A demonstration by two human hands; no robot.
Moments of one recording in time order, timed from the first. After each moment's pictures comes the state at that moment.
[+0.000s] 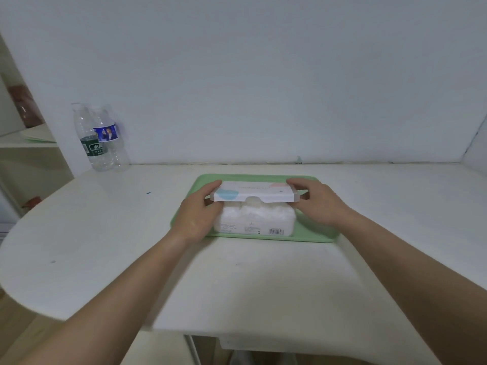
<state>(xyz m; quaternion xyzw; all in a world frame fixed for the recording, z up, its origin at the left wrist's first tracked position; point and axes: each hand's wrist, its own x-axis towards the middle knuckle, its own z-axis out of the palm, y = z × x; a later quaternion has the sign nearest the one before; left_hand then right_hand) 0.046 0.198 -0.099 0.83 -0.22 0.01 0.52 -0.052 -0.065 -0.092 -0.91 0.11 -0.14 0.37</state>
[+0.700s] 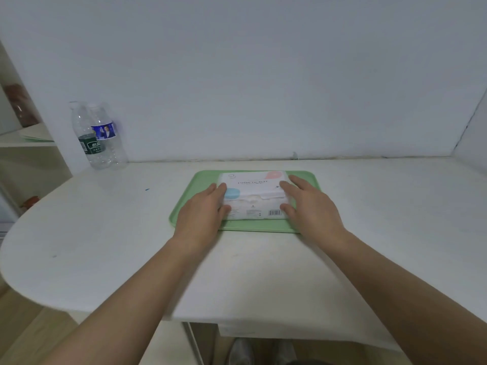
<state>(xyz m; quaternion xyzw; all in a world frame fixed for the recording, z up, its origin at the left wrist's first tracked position) 0.021 0.190 -0.103 0.92 -0.29 0.14 0.21 -0.085 -0.025 -0.105 -0.96 0.12 -0.23 0.10</state>
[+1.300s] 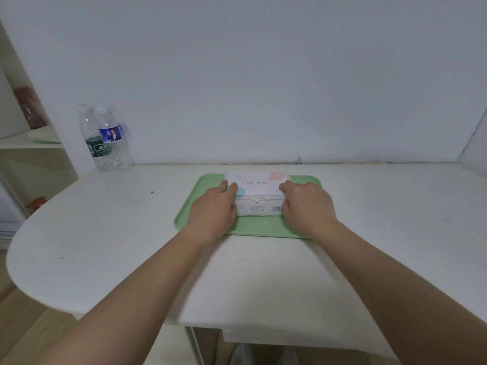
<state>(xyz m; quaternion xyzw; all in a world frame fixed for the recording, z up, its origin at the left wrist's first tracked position) 0.050 0.172 -0.100 0.94 -0.33 0.13 0.05 -0.055 -0.021 -0.091 -0.97 0.15 -0.20 -0.01</state>
